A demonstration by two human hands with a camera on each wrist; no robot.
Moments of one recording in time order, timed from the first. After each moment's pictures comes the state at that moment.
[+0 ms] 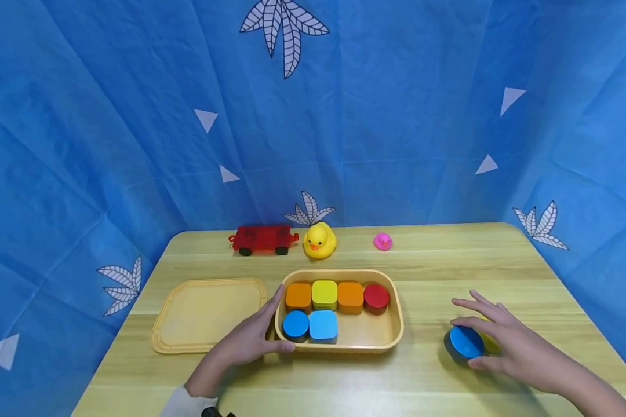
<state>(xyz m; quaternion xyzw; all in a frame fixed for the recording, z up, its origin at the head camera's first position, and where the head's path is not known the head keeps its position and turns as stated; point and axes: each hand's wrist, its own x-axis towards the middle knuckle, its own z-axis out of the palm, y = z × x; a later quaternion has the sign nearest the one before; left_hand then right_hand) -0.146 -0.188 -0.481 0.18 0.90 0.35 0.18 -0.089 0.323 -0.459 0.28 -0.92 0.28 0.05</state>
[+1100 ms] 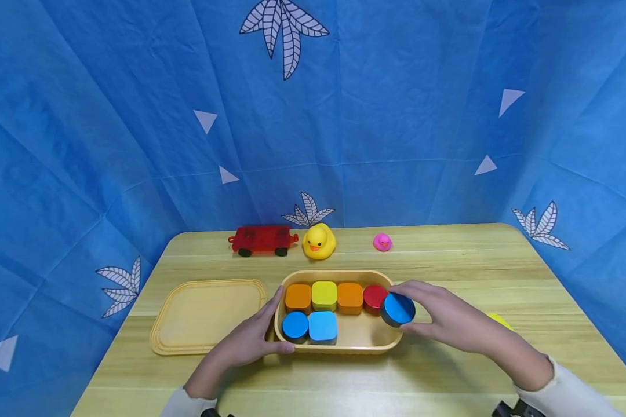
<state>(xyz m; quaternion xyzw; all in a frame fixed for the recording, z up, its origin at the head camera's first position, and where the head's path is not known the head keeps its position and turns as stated) -0.147 -0.187 -0.480 0.18 0.90 0.35 0.18 -0.128 0.224 -0.404 0.32 -0.91 0.26 0.00</state>
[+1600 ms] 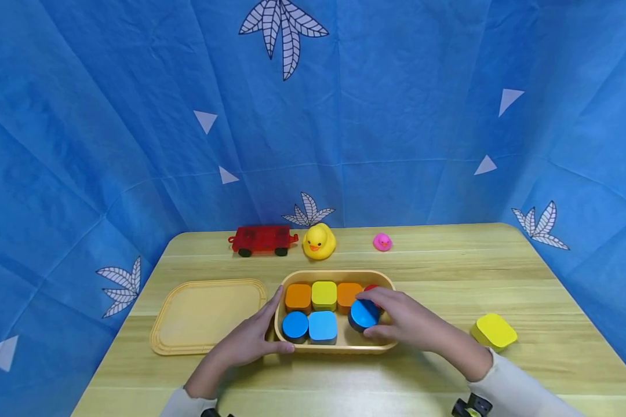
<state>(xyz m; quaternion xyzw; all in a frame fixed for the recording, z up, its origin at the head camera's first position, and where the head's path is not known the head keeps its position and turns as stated) -0.147 -0.187 -0.480 0.18 0.90 0.35 0.17 -0.147 0.174 -0.437 0.32 -0.90 0.30 -0.06</state>
